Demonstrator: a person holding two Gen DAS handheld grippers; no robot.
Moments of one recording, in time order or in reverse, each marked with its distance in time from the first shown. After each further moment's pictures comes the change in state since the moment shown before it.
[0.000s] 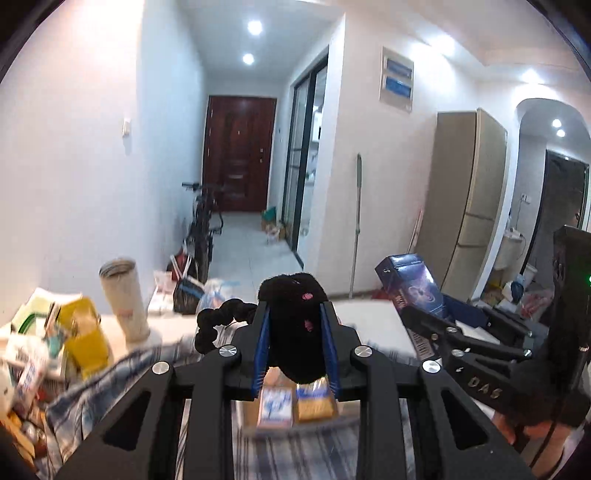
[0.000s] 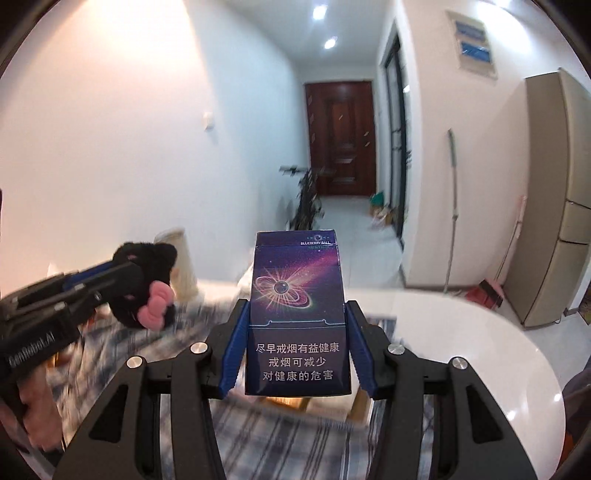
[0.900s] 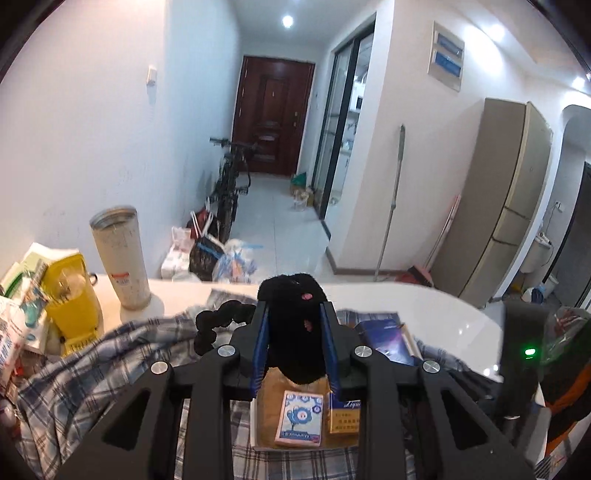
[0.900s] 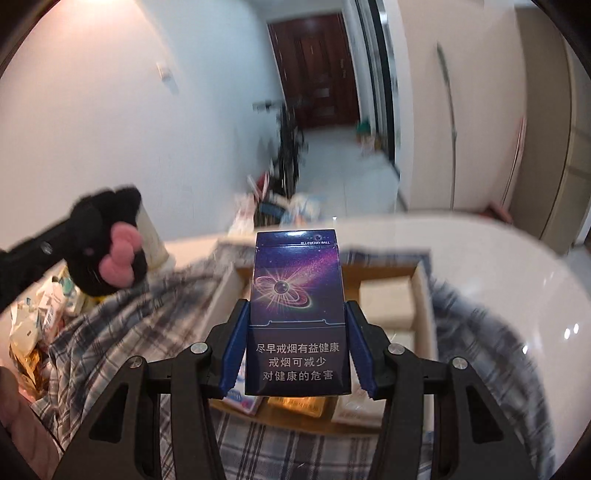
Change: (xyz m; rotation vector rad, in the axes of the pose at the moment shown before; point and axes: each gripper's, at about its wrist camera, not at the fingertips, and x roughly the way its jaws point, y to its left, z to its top) left arm 0.112 0.048 -0.033 -0.109 0.177 0.103; right arm 0.152 -0.006 -0.065 0.148 0.363 -0.011
